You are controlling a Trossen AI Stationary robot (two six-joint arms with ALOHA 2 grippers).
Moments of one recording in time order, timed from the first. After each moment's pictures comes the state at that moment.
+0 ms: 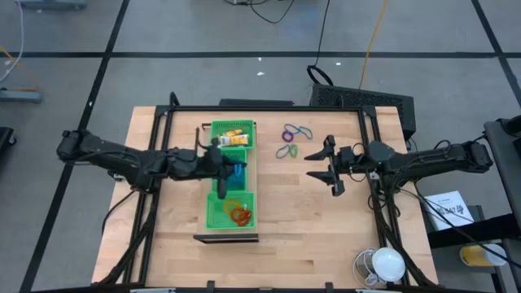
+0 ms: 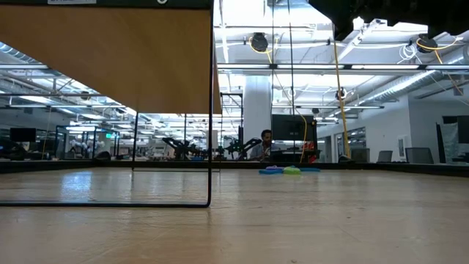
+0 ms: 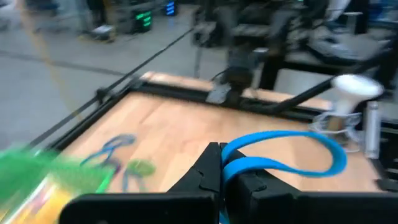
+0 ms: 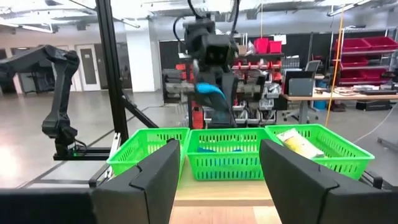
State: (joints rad) left arm -0.17 1.14 0.82 0.11 -0.34 -0.15; right arm 0.02 0.83 0.42 0.56 -0.08 0.06
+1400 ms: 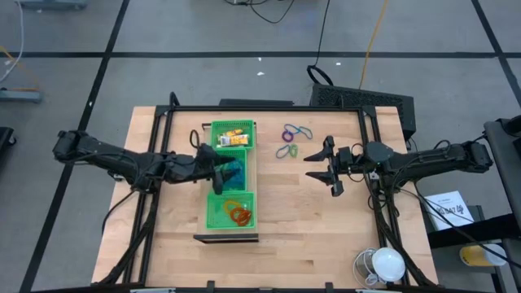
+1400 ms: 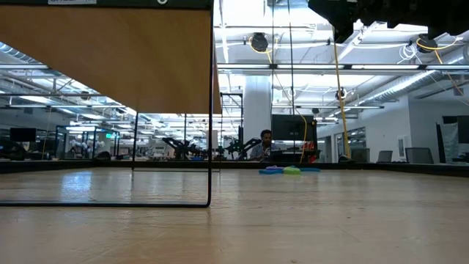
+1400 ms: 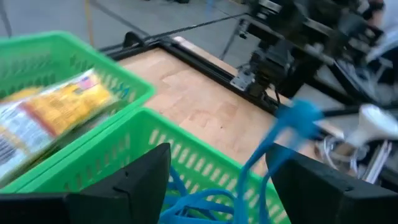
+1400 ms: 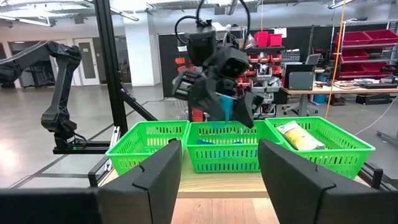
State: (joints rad) left arm -0.18 1.06 0.68 0.08 -0.44 -0.54; right arm 0.02 0.83 0.42 0.54 -0.08 0.06
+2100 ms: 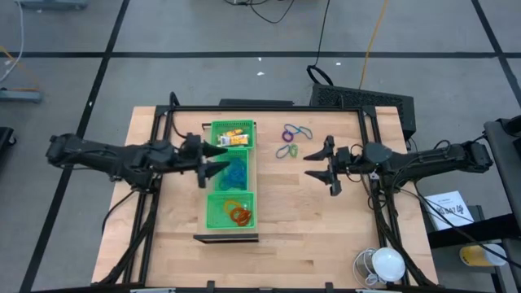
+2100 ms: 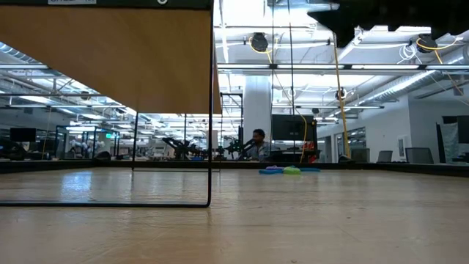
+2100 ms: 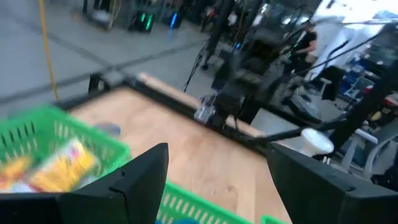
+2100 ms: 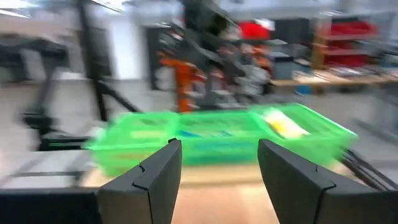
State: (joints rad) left arm -0.12 0.88 0.70 0.07 -0.29 -0.44; right arm 0.02 0.83 0.42 0.51 -0.02 0.06
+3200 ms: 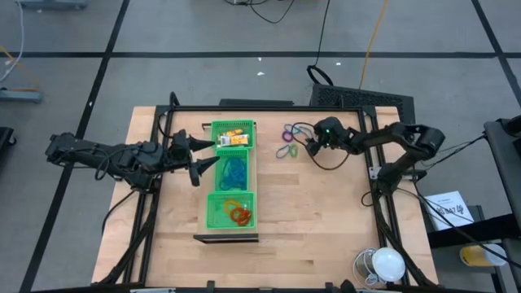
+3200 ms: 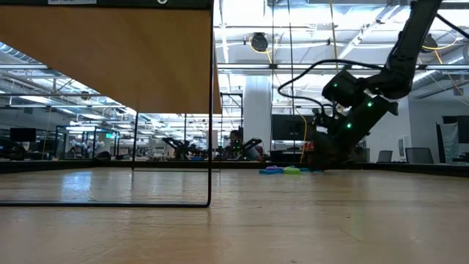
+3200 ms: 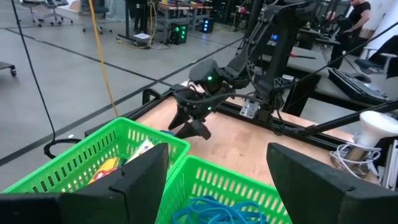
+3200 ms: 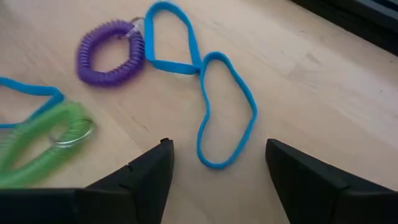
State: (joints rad) left arm -0.19 0.77 0.70 -0.10 -0.51 -0.27; right arm -0.67 1.57 0.44 0.40 0.05 0.13
